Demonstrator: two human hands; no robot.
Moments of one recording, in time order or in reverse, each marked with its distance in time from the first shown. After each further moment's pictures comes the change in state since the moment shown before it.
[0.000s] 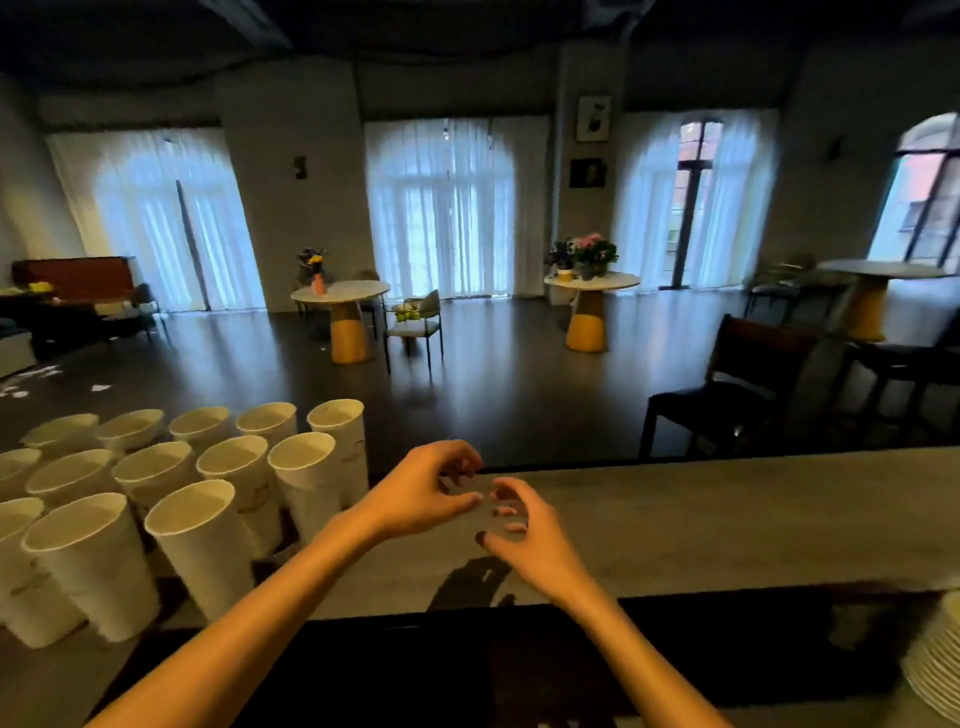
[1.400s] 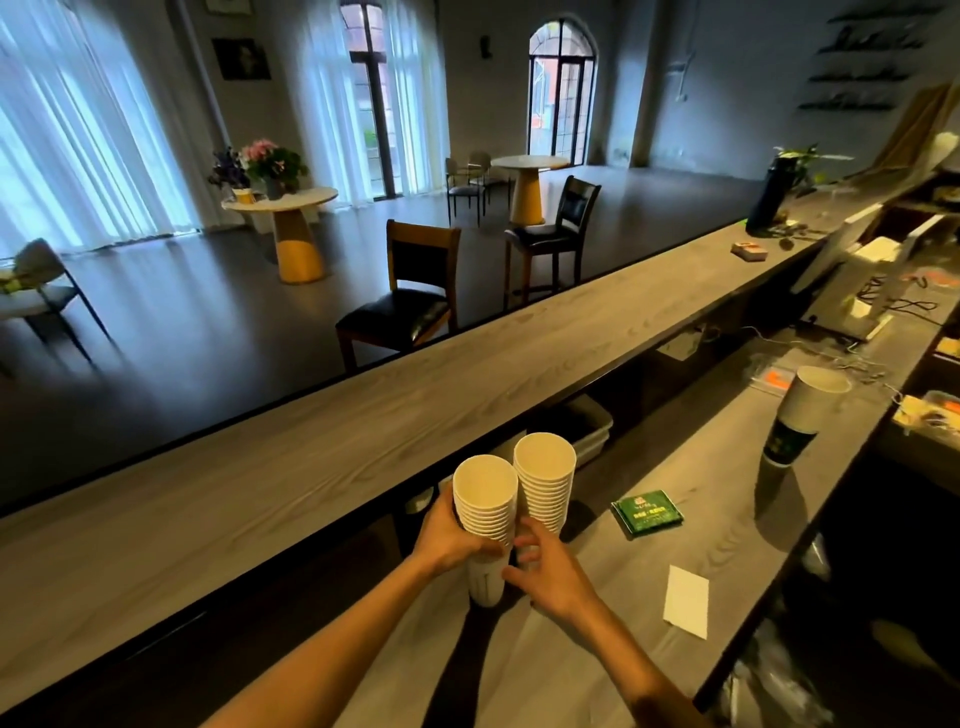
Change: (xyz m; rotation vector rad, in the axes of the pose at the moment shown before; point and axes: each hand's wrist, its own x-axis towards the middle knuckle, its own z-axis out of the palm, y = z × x) left_hand 0.153 0.287 0.541 -0.562 -0.413 -0.168; right_hand -0.277 0.275 -0.418 -0.117 0.444 0.654
